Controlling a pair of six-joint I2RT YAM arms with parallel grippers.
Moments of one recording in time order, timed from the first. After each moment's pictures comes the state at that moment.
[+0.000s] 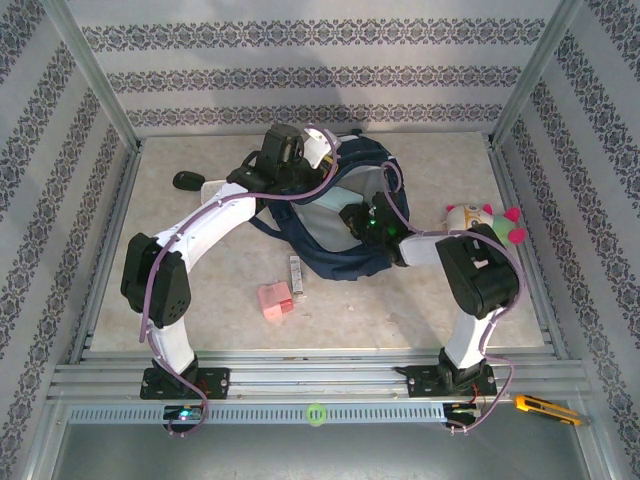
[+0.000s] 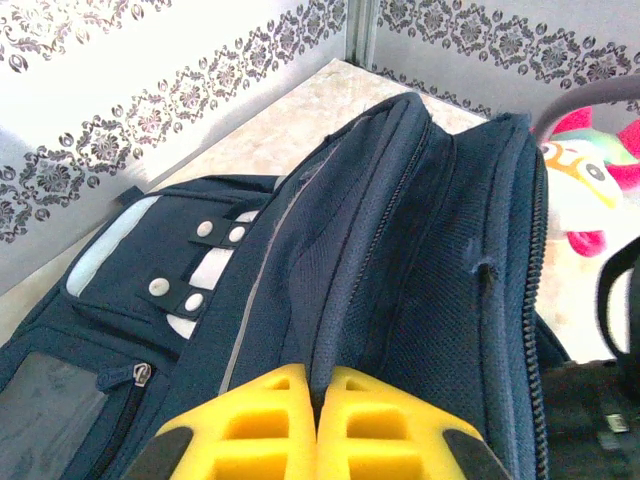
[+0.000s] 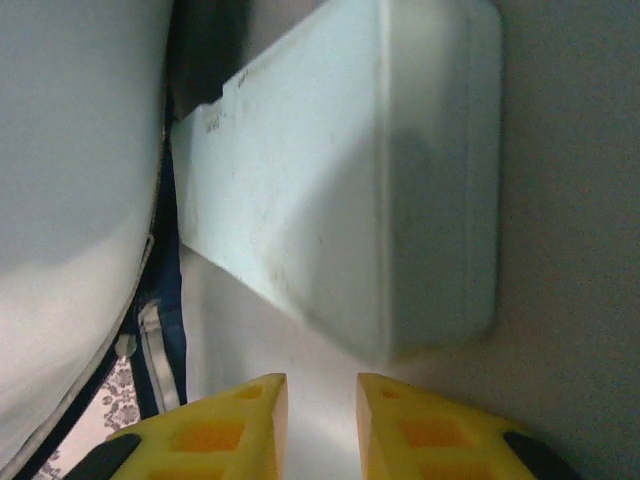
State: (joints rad) left arm -0.51 1.81 1.59 -0.24 0.30 0.14; right arm 0.39 1.83 0.83 0.49 -0.29 1.23
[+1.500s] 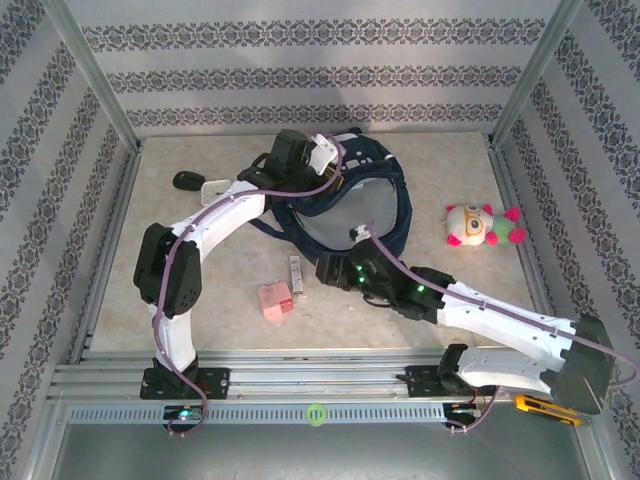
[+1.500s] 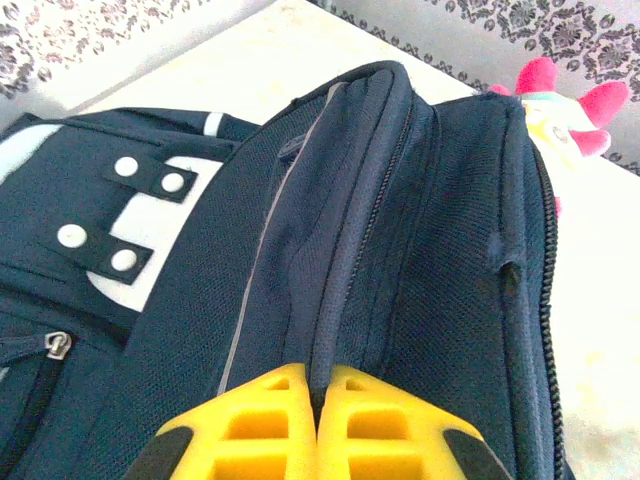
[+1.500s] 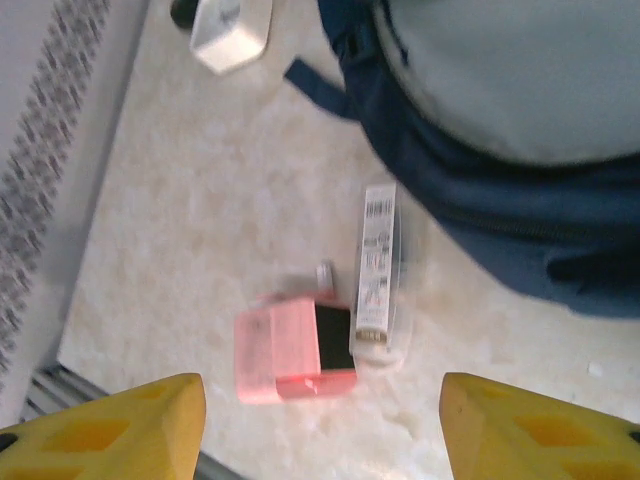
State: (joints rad) left arm -0.50 1.91 1.63 -0.29 0.40 0.08; right arm 1.01 1.10 0.82 -0.39 0.14 0.95
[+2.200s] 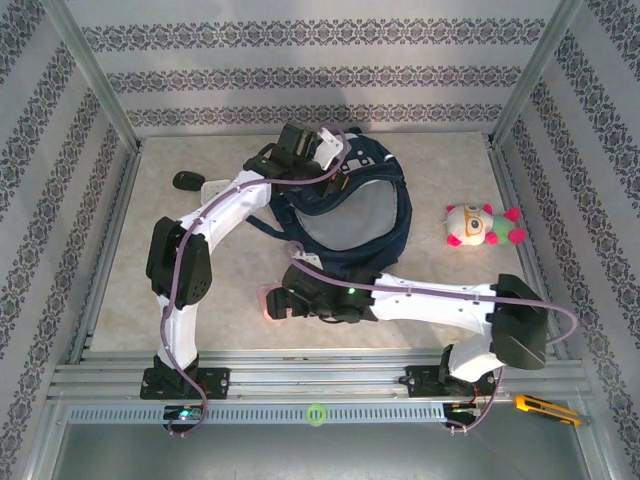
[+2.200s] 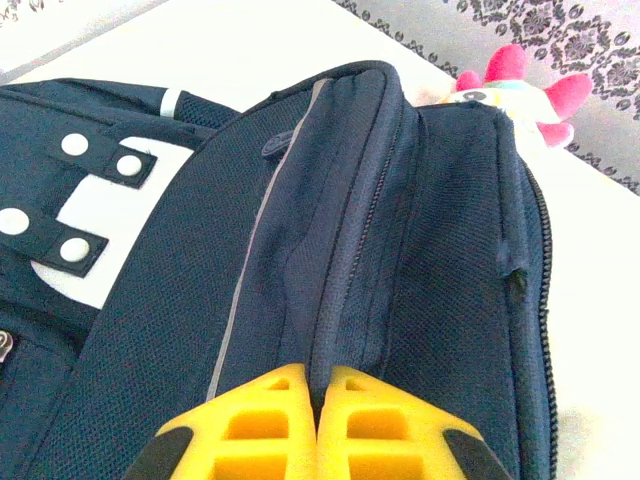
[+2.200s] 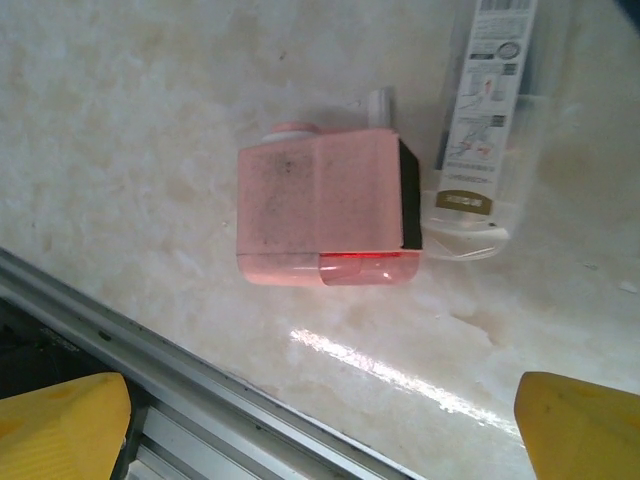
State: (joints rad) left arm -0.50 2.00 1.80 -0.45 0.48 0.06; right arm 1.20 1.53 1.09 -0.54 0.10 0.96
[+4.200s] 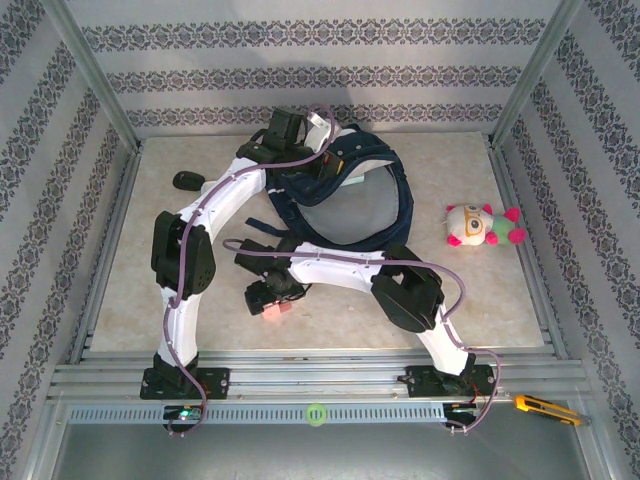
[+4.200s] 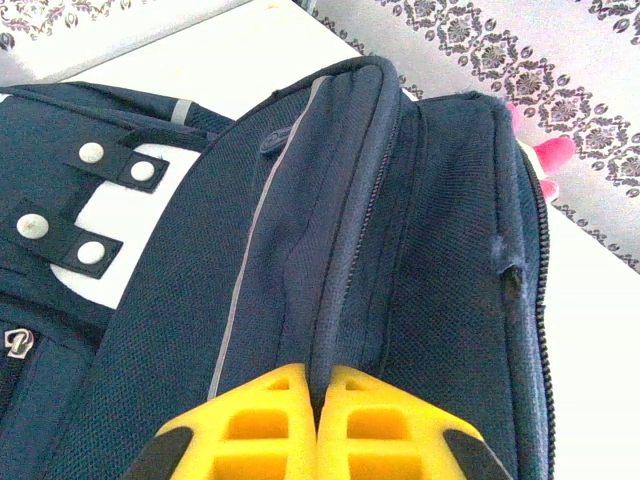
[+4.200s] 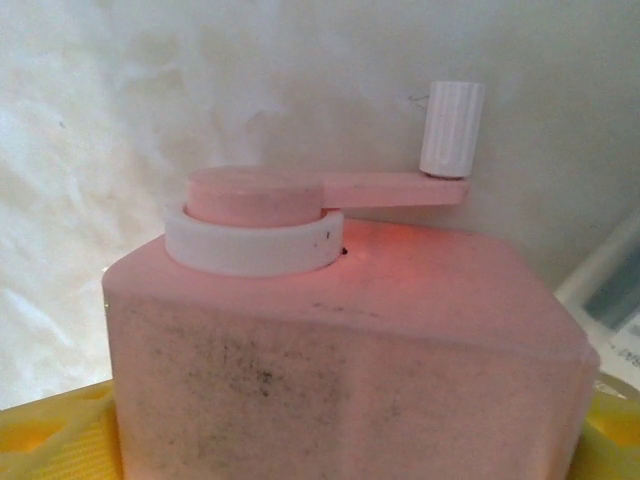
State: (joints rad) left arm -0.43 2.08 1.95 -0.50 0.57 -0.01; right arm 1.09 2.11 1.64 -0.87 -0.09 0.68
